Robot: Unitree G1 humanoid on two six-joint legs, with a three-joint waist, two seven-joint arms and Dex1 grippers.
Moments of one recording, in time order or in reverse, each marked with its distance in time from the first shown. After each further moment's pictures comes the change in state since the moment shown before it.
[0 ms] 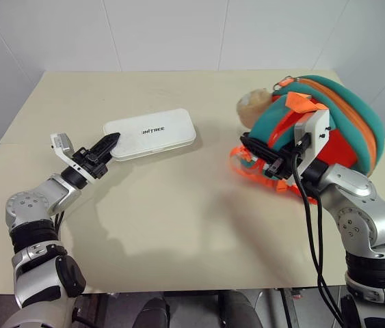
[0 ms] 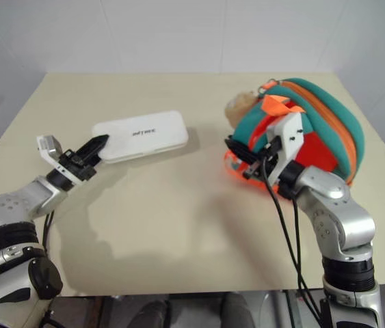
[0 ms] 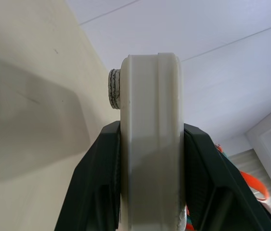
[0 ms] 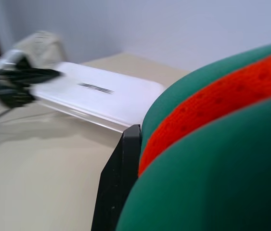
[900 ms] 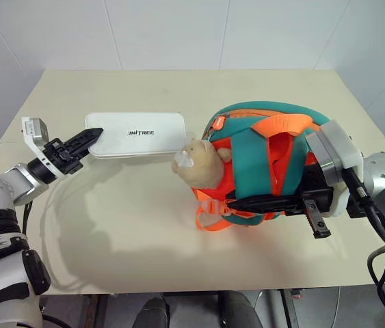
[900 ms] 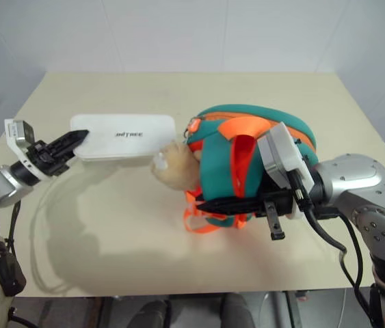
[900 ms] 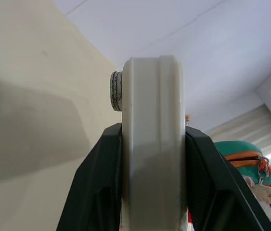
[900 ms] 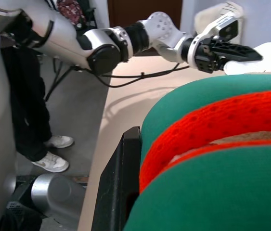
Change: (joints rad) left arm -0.024 0.258 -0.142 -0.002 0.099 0.055 -0.344; right arm -0.074 -0.320 0.007 -0.157 0.380 0.137 0.446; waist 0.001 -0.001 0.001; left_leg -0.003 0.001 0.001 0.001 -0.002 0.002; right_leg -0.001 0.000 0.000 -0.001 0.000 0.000
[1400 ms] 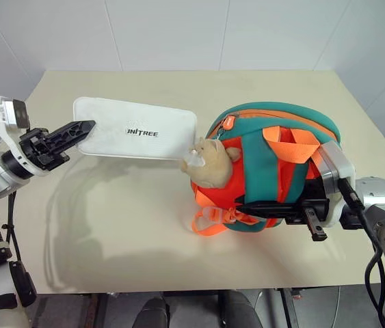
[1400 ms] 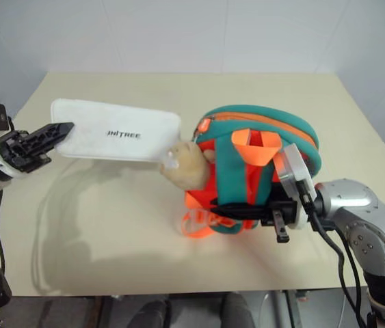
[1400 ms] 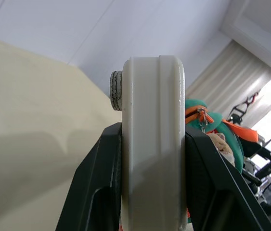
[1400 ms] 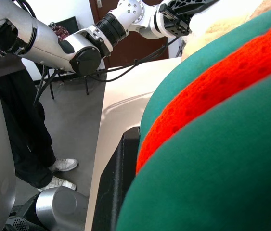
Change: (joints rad) left arm 0.071 0.065 -0.011 -0.257 -0.020 -0.085 -0.200; right arm 0.201 0.055 -0.016 0.095 -0.060 -0.112 0.060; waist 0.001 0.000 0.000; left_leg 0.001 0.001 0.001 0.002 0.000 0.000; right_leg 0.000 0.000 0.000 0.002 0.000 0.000
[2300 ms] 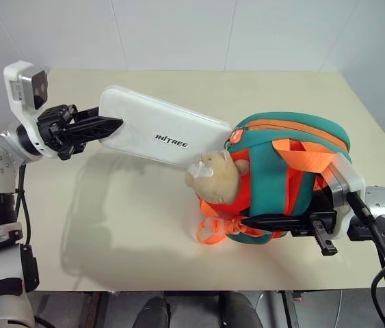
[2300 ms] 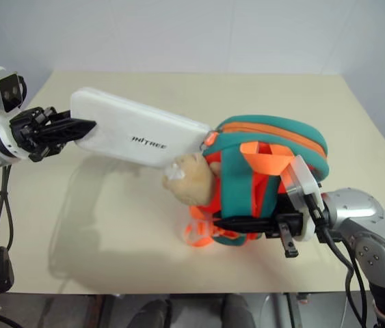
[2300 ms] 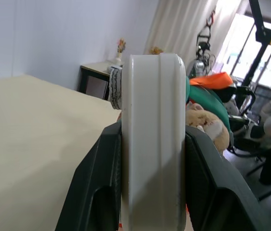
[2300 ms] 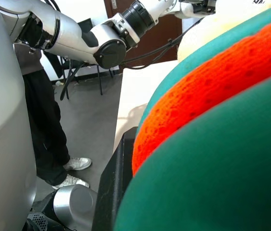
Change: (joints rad) left arm -0.194 0.002 -0.263 -0.042 0.140 -0.307 -0.285; right arm 0.071 -0.012 -0.032 -0.049 0.021 -0.014 0.035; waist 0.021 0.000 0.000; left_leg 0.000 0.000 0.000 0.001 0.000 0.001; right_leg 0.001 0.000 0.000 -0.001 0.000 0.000
